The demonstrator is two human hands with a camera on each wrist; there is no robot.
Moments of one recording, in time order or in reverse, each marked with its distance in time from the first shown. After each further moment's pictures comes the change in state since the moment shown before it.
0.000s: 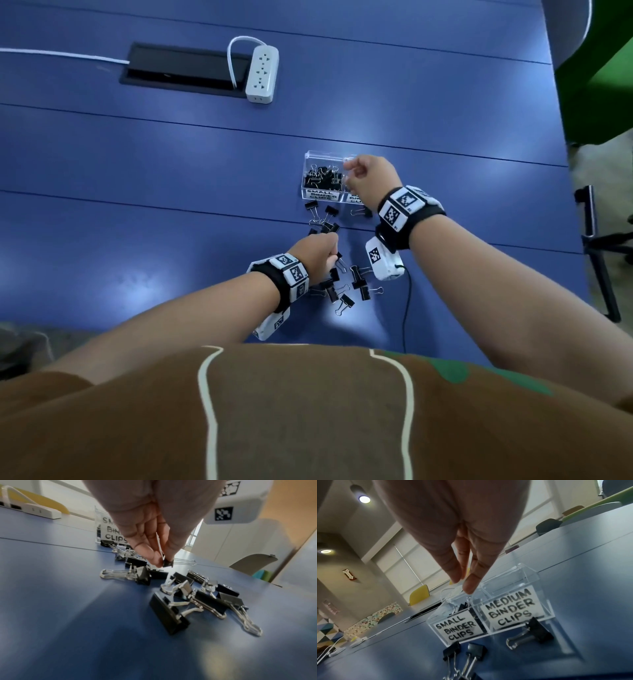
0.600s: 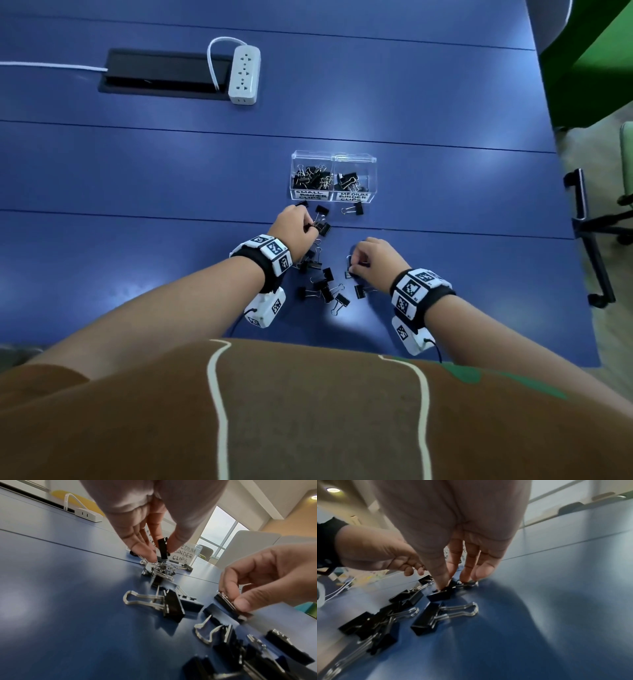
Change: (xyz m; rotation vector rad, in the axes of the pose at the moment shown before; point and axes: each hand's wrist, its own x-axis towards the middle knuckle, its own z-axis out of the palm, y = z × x) left_hand 0.026 -0.015 -0.025 -0.191 0.191 -0.206; right_hand -0.094 0.092 0.030 -0.263 -0.274 -0.009
